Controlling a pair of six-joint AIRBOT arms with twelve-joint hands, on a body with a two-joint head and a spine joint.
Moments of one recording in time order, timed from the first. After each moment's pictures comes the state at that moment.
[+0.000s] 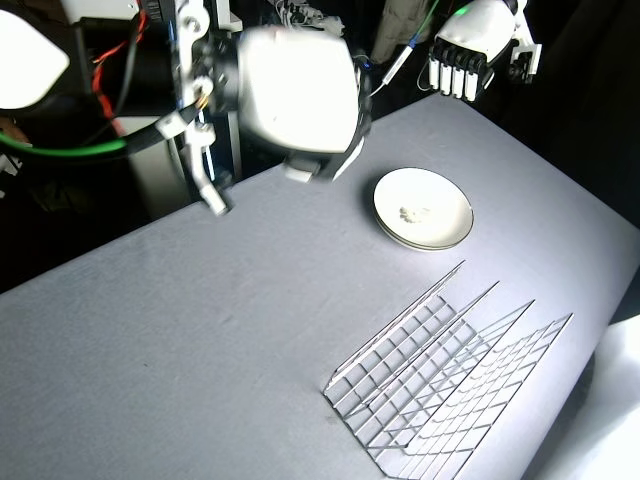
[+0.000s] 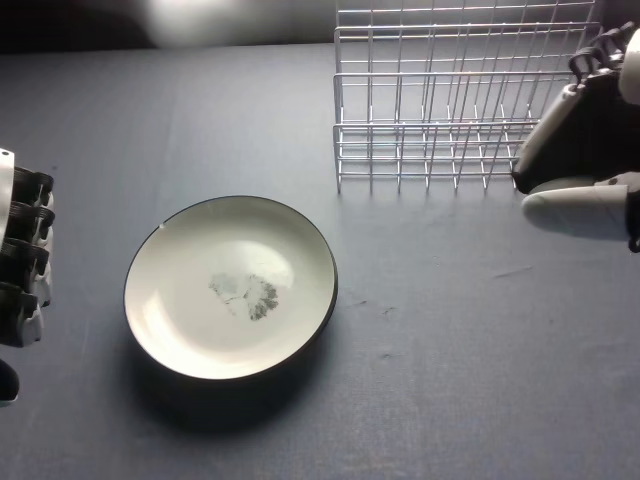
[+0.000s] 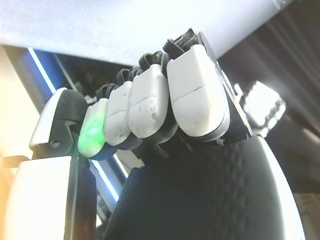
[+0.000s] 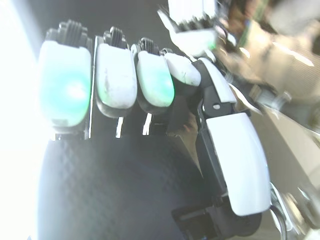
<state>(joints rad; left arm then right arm) 0.34 -0.63 1.18 1.60 -1.22 0.01 -0.33 -0.62 0.78 -0.65 0.50 -0.09</state>
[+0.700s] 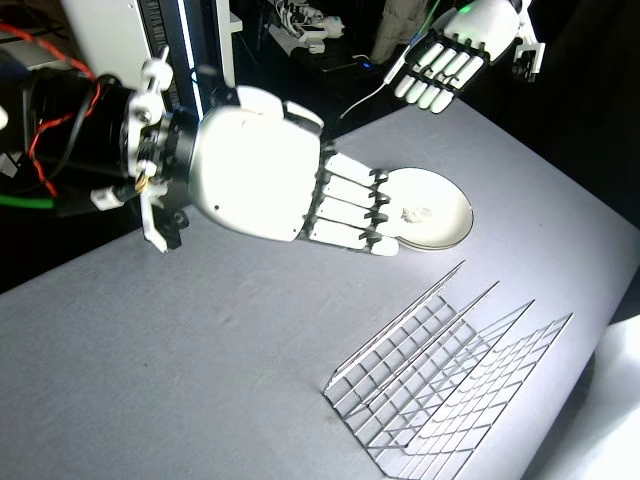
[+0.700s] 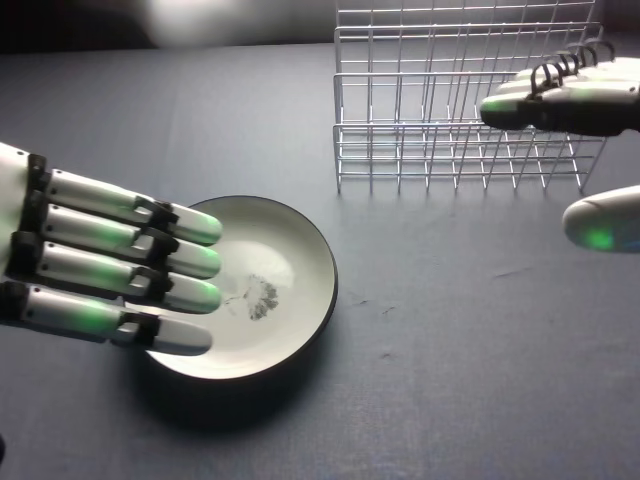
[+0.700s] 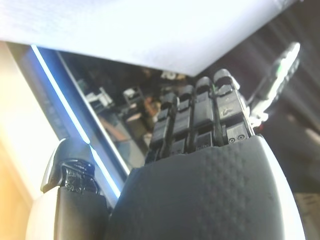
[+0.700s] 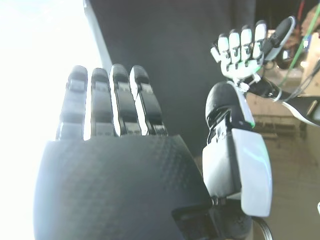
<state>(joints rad) 0.25 -0.65 1.17 1.69 -1.26 -0.09 -0.48 -0.60 0.83 -0.52 0.57 -0.09</state>
